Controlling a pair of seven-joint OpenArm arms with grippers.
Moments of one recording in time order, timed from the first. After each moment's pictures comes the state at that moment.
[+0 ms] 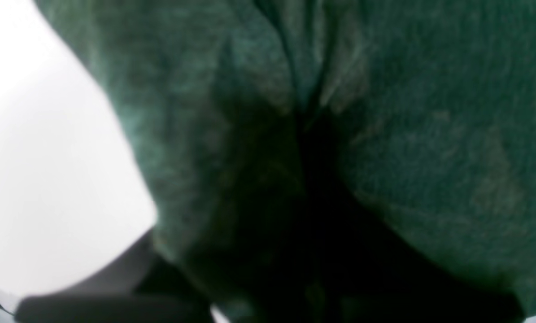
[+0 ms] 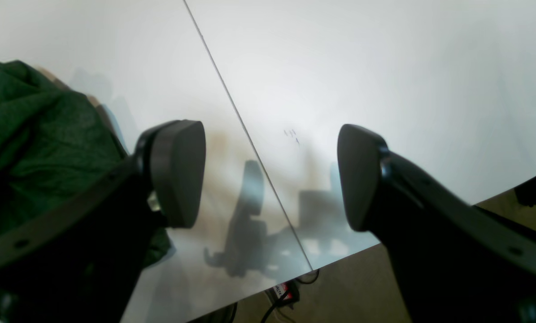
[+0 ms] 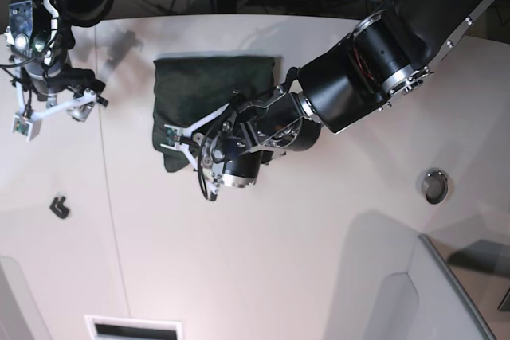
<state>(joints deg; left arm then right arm) -31.4 -2.4 63.1 55.3 10.1 -41.5 40.6 -21.9 11.1 5.2 109.2 16.0 -24.2 -48.1</state>
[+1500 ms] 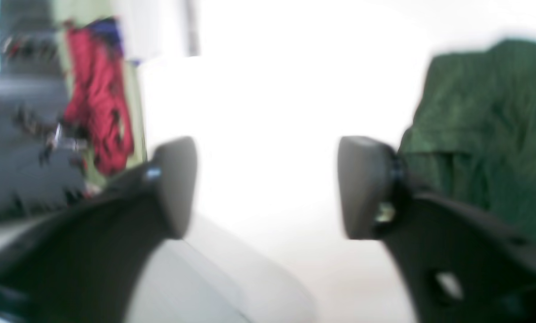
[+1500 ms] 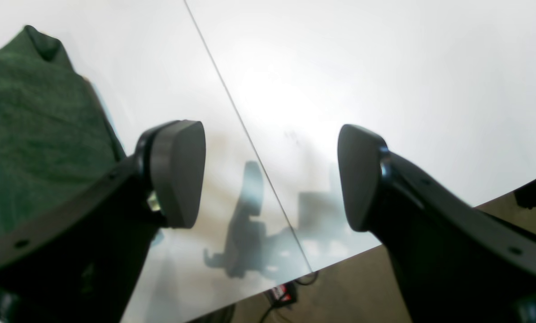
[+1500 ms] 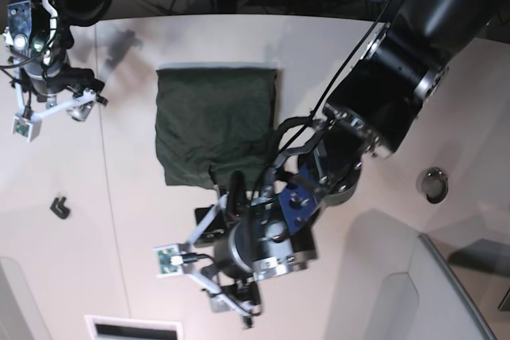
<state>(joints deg) -31.2 -6.0 37.7 91.6 9.6 -41.9 55.2 -22.0 12.8 4.8 109.2 16.5 -23.8 -48.0</state>
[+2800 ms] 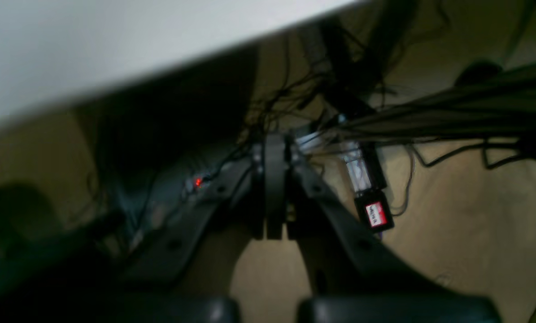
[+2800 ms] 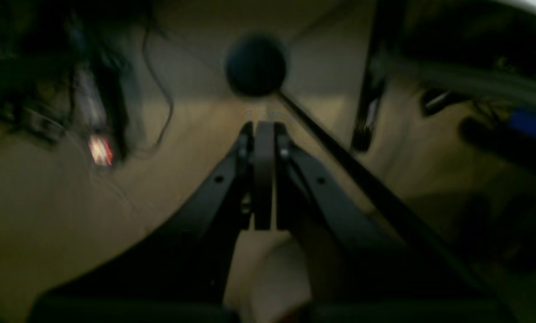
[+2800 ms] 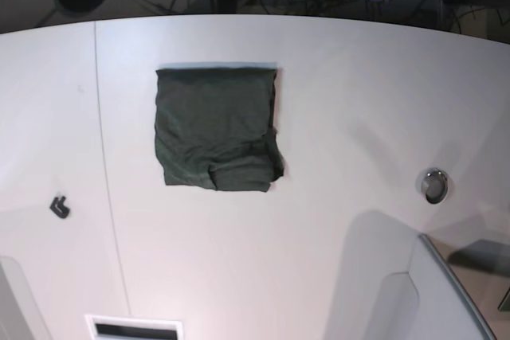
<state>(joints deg) 51.7 -8.6 -29.6 85.7 7.3 -40.9 -6.0 -46.5 24.6 33.6 86.4 15.2 27.5 -38.0</state>
